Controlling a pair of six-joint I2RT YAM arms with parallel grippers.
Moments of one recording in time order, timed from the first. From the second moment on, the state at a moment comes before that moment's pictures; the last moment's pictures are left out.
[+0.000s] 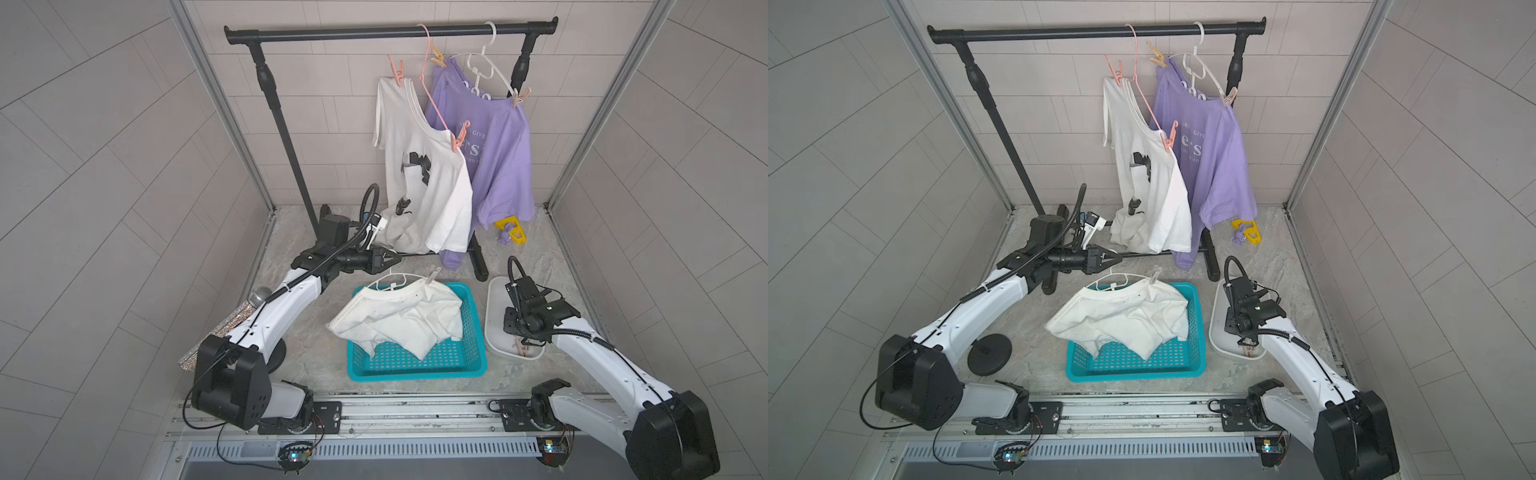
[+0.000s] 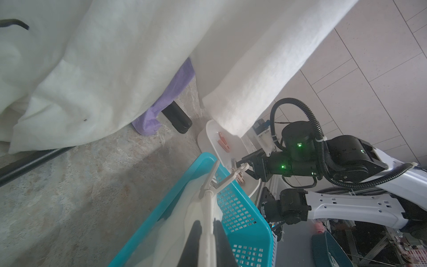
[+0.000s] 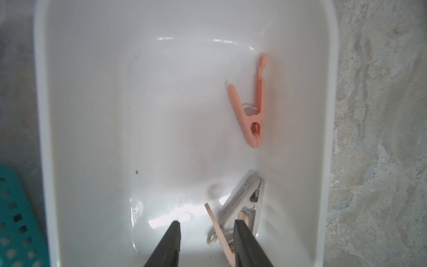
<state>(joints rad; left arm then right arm) -0.33 1.39 1.11 -0.30 0.86 -0.25 0.25 1.04 0.63 -0.84 0.25 0.53</state>
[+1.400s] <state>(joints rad) -0.37 1.39 1.10 -0.30 0.86 -0.24 0.25 1.12 0.52 -0.72 0.28 0.55</state>
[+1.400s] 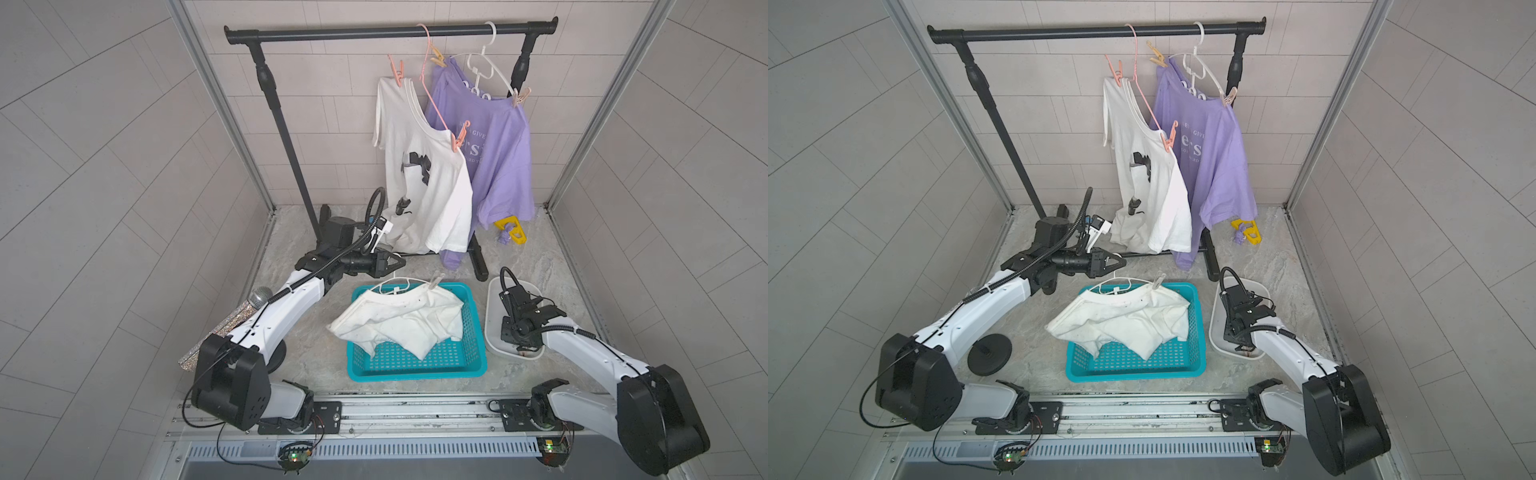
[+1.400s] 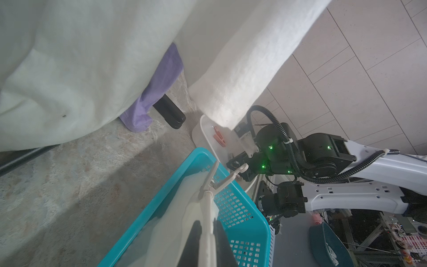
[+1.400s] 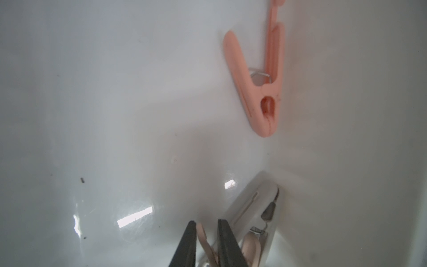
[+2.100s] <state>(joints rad) -0.38 1.39 1.10 -0.30 0.86 -0.23 0.25 1.06 0.52 -0.68 0.30 0.54</state>
